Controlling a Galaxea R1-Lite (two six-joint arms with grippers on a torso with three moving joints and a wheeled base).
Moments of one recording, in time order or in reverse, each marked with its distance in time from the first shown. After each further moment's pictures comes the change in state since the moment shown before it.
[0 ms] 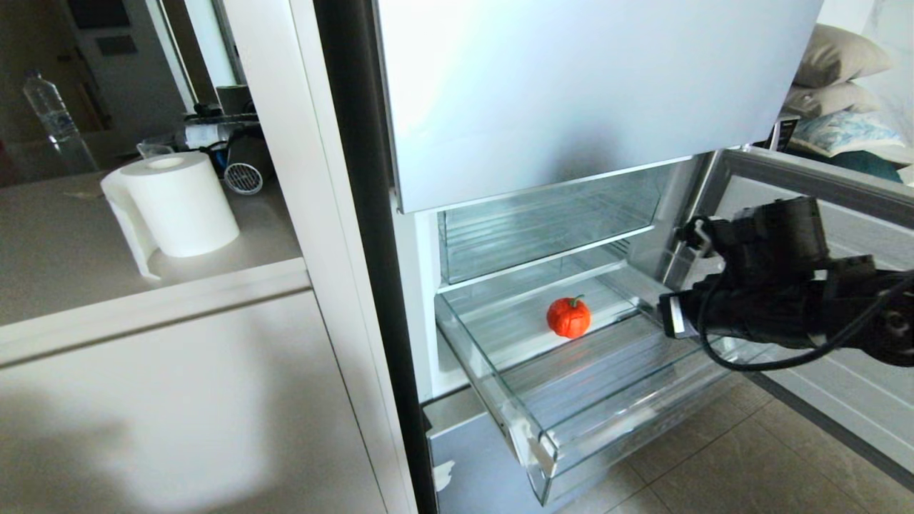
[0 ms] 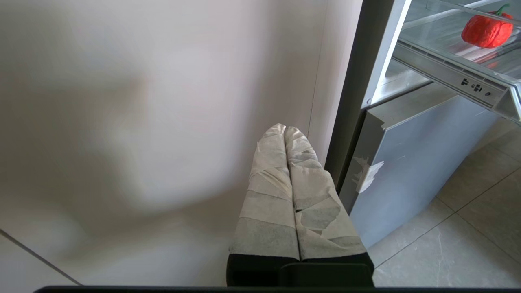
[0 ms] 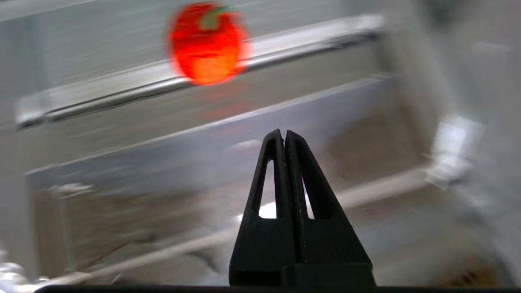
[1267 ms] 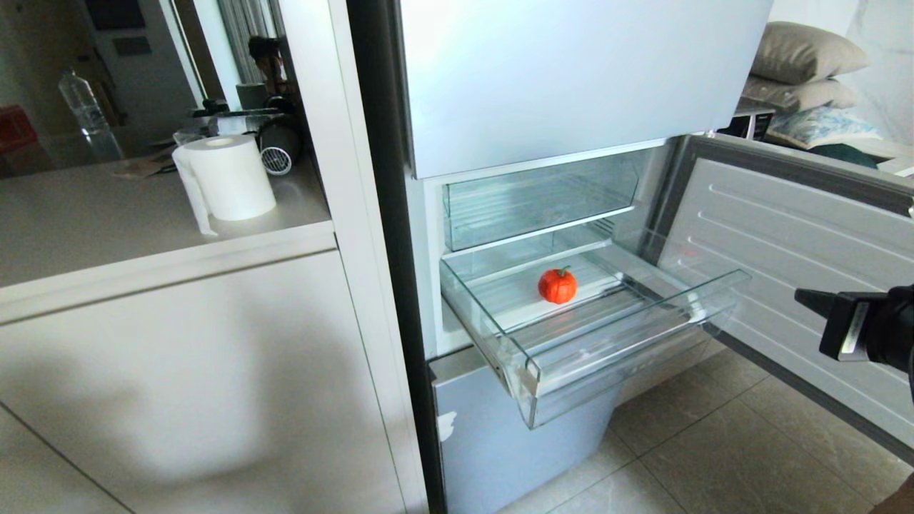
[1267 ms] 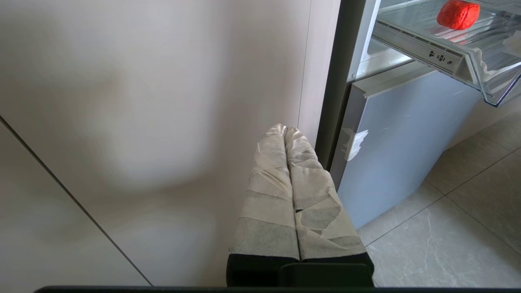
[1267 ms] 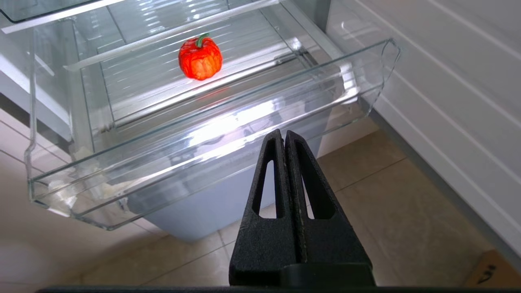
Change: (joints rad) left arm 0.000 0.000 0.000 0.000 0.000 0.000; right arm -0.067 -0.551 0.357 -0.126 -0.067 0.088
